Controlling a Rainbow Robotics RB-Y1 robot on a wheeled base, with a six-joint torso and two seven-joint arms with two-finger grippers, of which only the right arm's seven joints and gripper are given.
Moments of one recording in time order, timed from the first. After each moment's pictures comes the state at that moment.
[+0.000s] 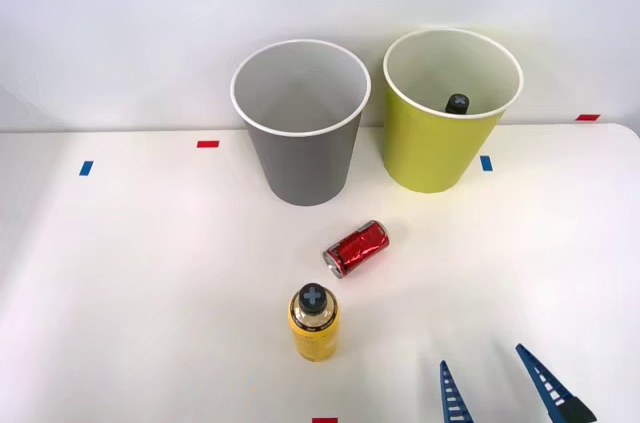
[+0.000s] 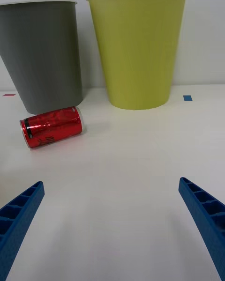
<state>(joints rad) 0.83 -0.24 0.25 -1.82 0.18 -0.63 1.29</state>
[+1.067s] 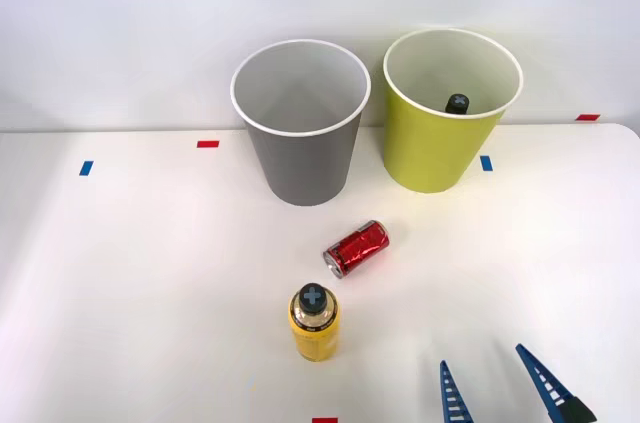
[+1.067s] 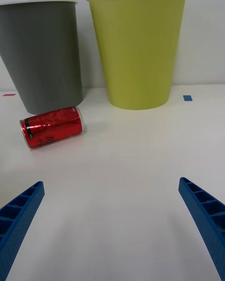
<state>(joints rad) 0.83 -0.24 0.25 -1.81 0.18 -0.63 1.29</state>
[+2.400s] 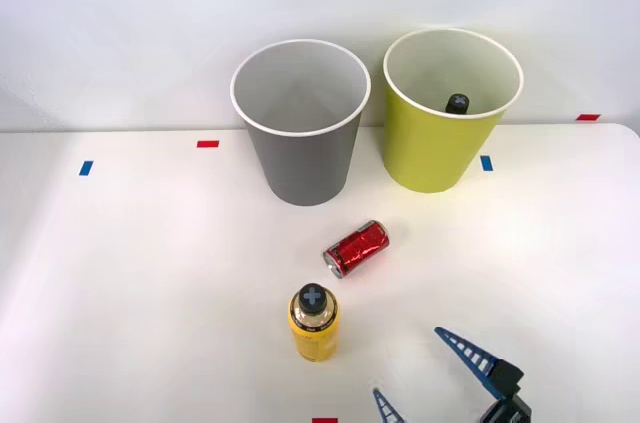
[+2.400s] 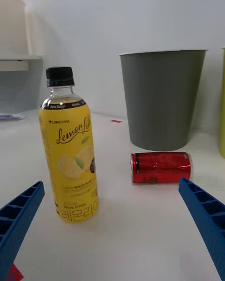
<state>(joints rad) 0.35 -0.81 0.88 -1.75 -0.42 -0.85 1.76</state>
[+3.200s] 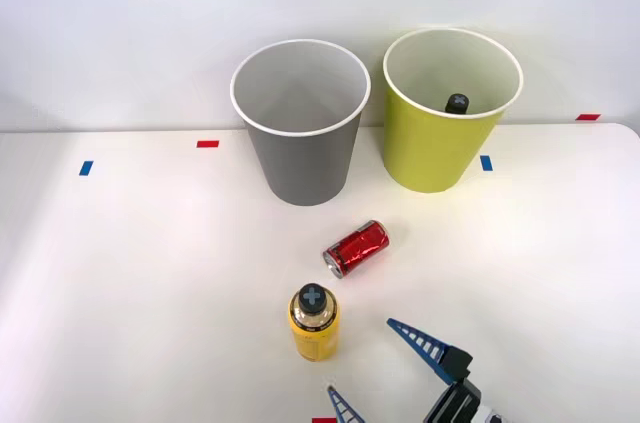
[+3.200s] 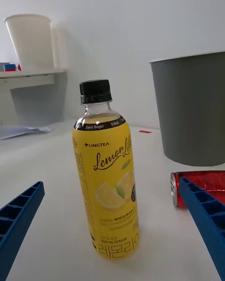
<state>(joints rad) 0.17 -0.79 1.06 -1.75 -0.53 -0.83 1.82</state>
